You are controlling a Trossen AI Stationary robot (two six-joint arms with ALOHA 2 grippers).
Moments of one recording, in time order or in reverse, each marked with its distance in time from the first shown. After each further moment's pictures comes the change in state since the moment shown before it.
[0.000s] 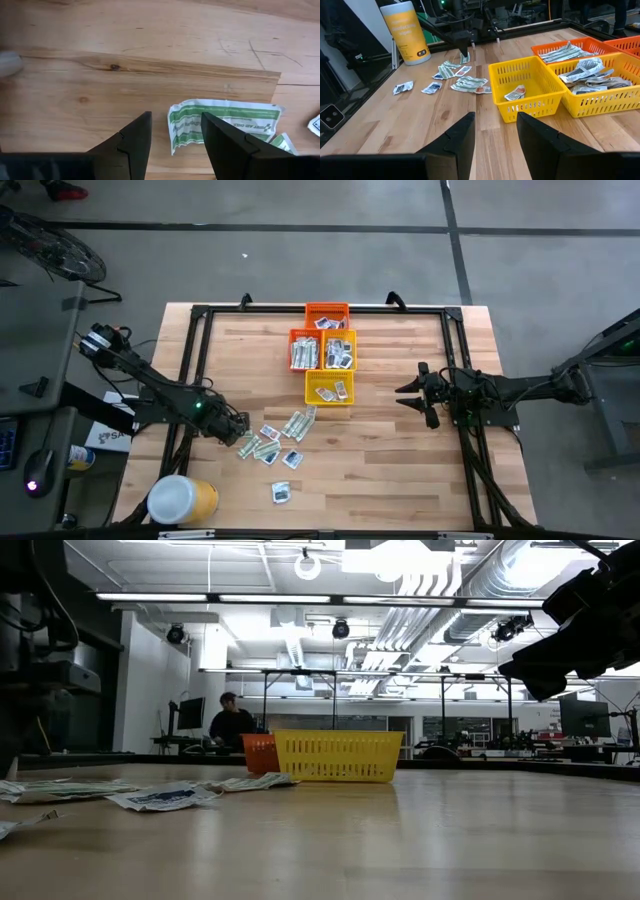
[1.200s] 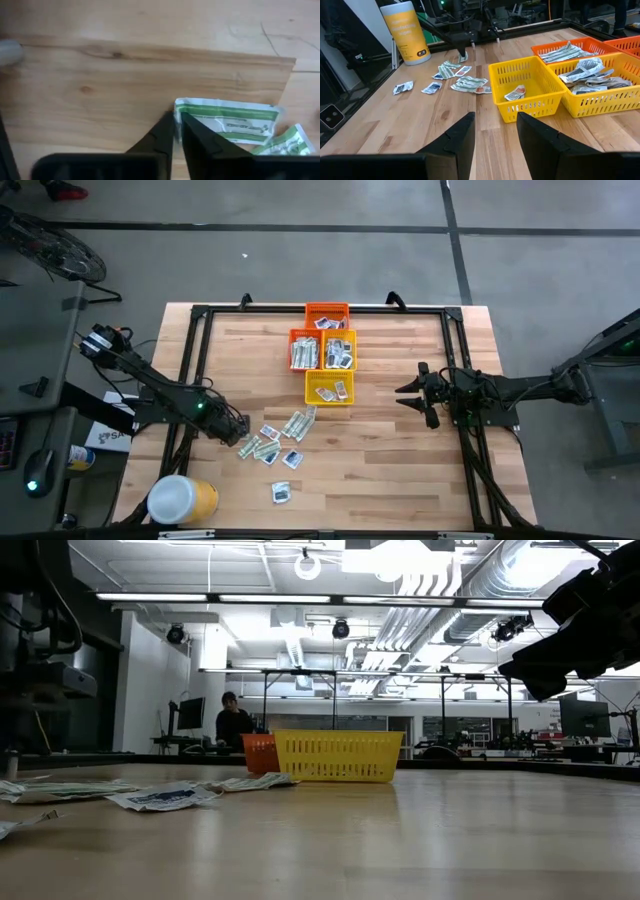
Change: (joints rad) left arm 0.001 0.005 0.009 0.019 0.063 0.026; right arm 0.000 0.000 0.000 0.000 0.000 0.000
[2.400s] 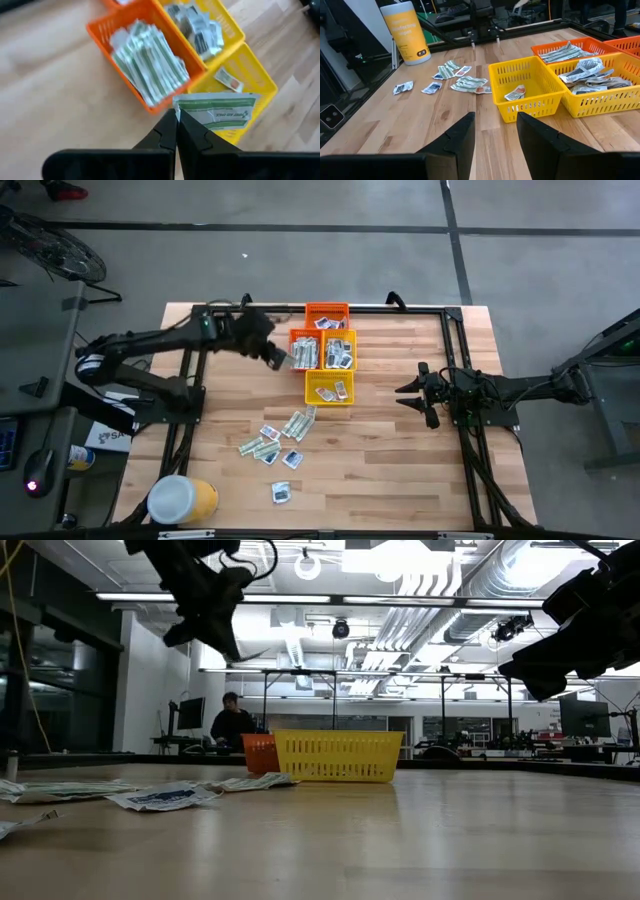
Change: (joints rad) left arm 0.864 0.017 0.528 0.020 -0.058 1.597; right arm 0.000 0.000 0.000 0.000 0.000 0.000
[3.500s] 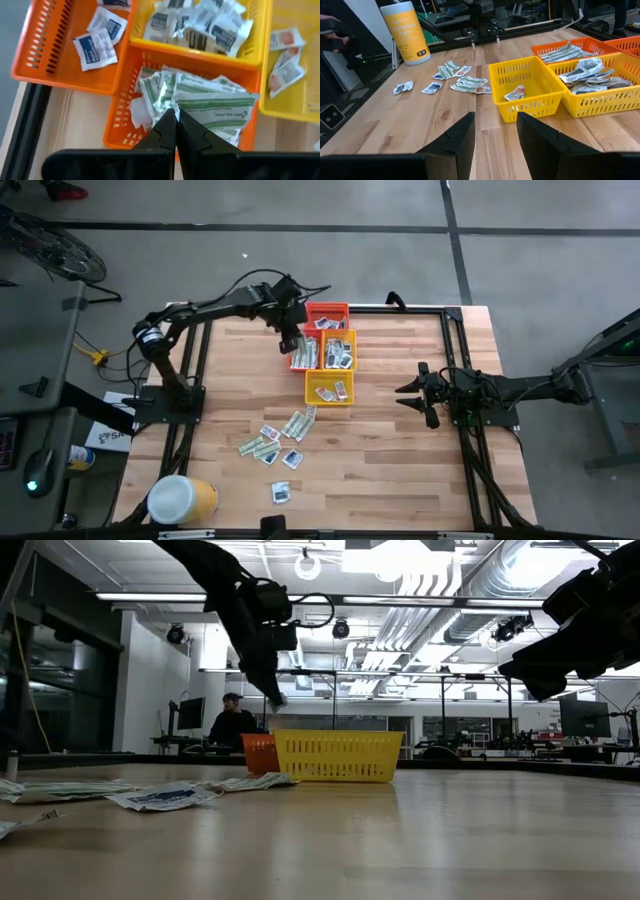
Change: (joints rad) left arm 0.274 0.500 0.339 -0.018 0.290 0.979; right arm 0.000 0.000 0.000 0.000 0.000 0.000
